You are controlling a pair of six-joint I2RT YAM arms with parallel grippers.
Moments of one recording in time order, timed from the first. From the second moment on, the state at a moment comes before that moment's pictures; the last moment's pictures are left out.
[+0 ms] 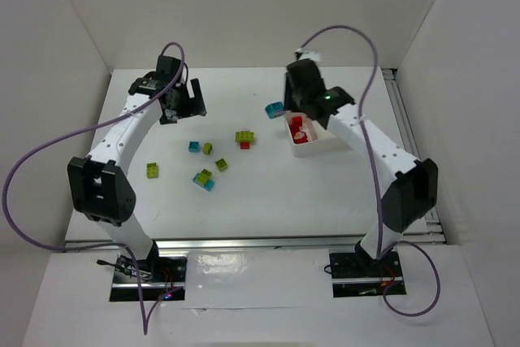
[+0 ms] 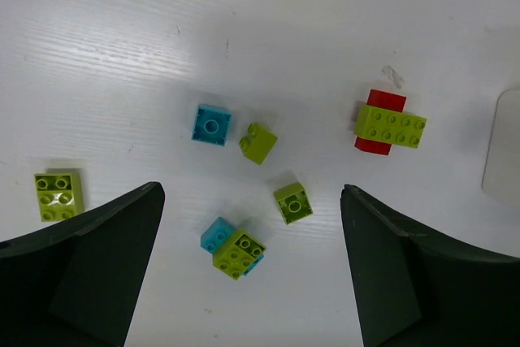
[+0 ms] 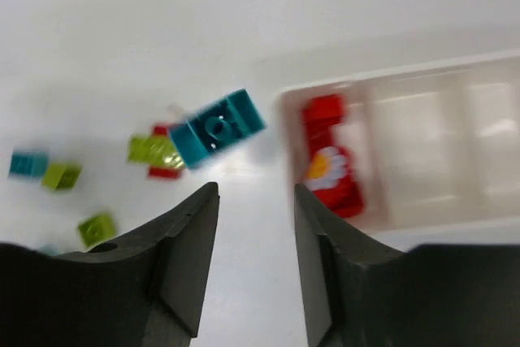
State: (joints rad) left arm -0.19 1.67 1.62 -0.86 -0.09 -0.45; right arm 0.61 1.68 1.60 -0.60 0.34 0.37
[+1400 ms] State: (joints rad) left arm -0.24 2.33 2.25 -0.79 0.12 -0.59; right arm 0.43 2.03 1.91 -0.59 0.21 0.41
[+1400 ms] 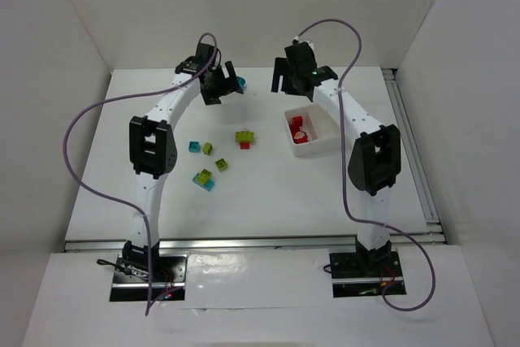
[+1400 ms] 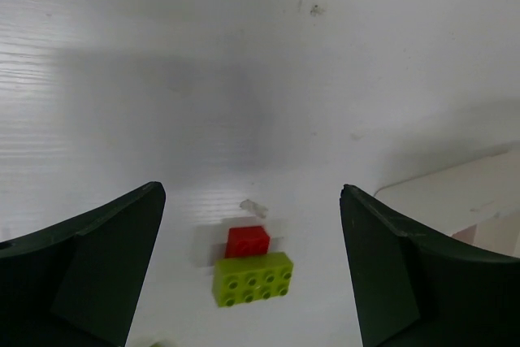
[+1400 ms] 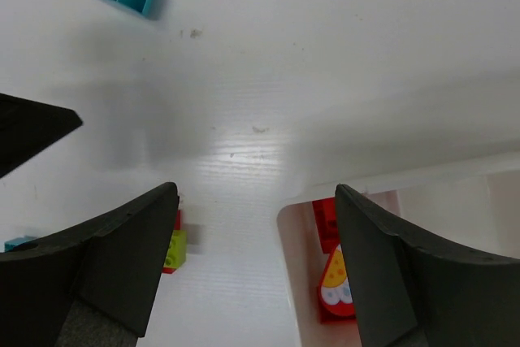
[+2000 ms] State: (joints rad) left arm -0.14 2.20 1.98 -0.58 0.19 -0.73; right arm 0.43 2.37 2.23 -0.38 -0.05 0.28
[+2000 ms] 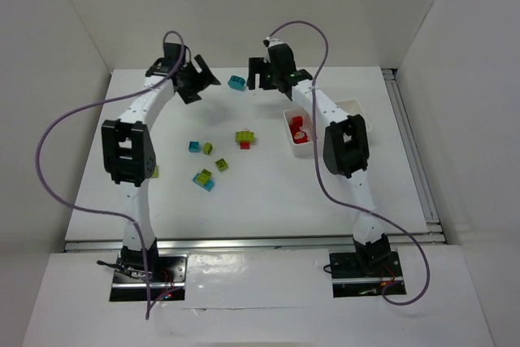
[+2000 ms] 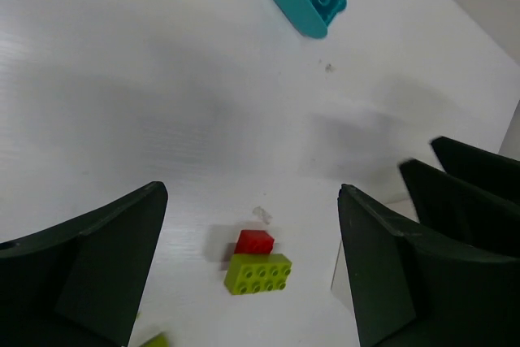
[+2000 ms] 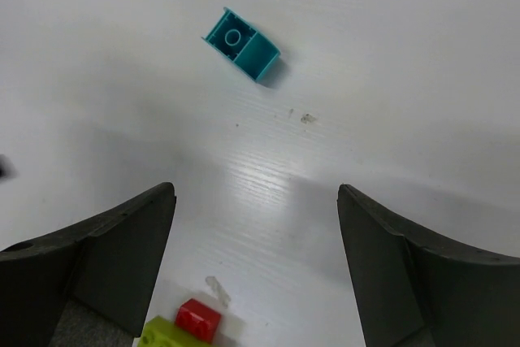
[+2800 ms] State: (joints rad) left arm -0.04 1.88 1.72 -0.65 0.15 -0.63; right arm 0.42 2.87 2.54 0.13 -0.16 0.46
